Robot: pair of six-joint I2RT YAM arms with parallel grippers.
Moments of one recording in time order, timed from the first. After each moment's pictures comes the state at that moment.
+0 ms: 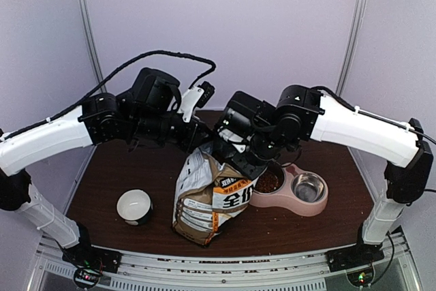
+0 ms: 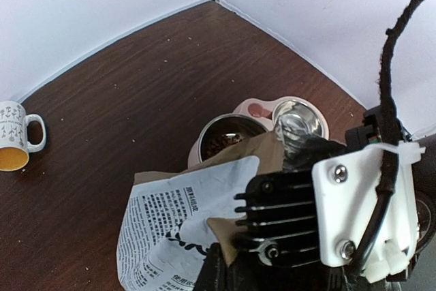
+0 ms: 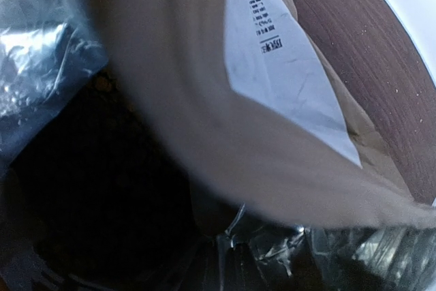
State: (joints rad) left arm -1.06 1.45 1.46 -0.58 -0.05 -0.27; right arm 1.15 1.76 1.83 -1.26 0.30 0.24
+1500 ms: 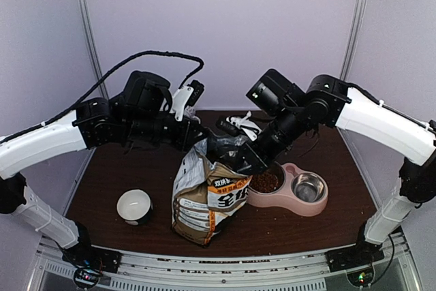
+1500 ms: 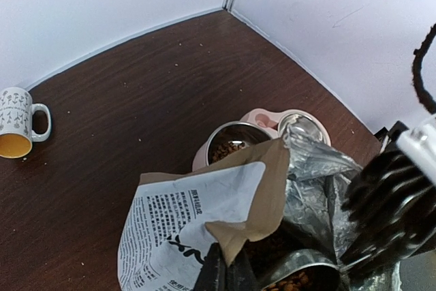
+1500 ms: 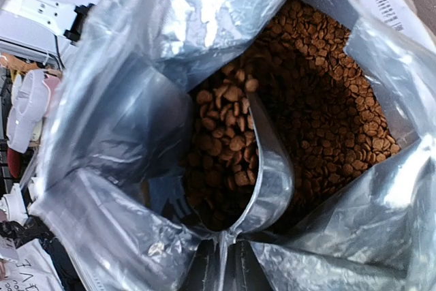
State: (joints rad) left arm -1.02 1.39 1.38 -0.52 -0.07 -0.32; right arm 1.04 1.63 1.74 -1.12 -0.32 0.22
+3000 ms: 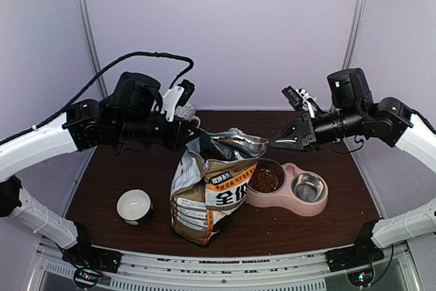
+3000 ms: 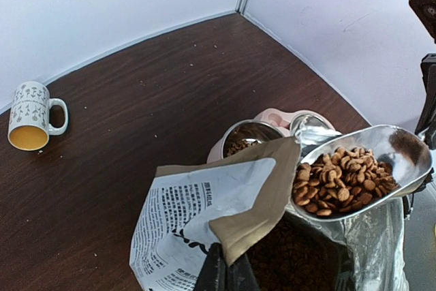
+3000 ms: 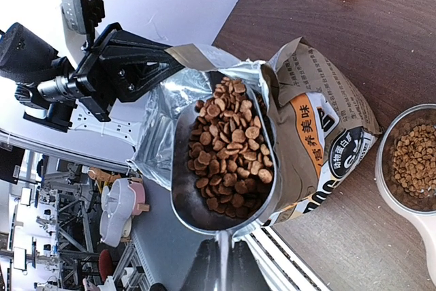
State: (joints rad) left arm -1.02 1.32 1.34 -0.55 -0.11 -0.32; right arm 0.75 1.13 1.27 -0.70 -0.52 0.62
